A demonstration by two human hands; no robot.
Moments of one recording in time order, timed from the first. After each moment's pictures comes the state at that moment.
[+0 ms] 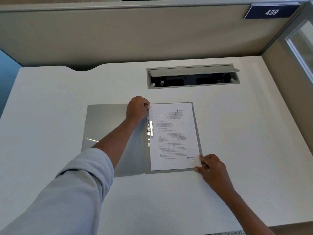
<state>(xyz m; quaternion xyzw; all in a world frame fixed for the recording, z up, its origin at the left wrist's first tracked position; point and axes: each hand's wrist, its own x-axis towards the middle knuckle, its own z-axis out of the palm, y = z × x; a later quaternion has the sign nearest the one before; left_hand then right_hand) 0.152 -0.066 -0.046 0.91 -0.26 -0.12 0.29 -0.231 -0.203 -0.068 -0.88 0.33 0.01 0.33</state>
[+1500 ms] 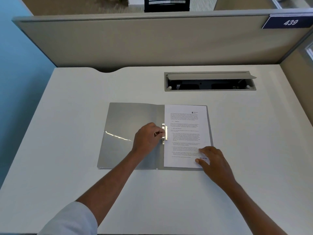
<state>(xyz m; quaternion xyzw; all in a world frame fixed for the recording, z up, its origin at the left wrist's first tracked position) 0.041 0.028 -0.034 0.90 -0.27 -0.12 0.31 -0.192 -0.188 -0.059 -0.92 0.27 0.01 0.29</state>
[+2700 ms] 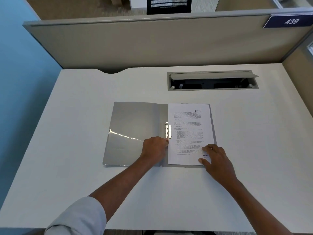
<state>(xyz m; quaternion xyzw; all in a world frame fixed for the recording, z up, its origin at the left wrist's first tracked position) 0.005 0.037 -0.049 0.91 -0.39 -0.13 0.01 -0.194 -0.183 -0.074 -0.94 0.26 0.03 0.22</state>
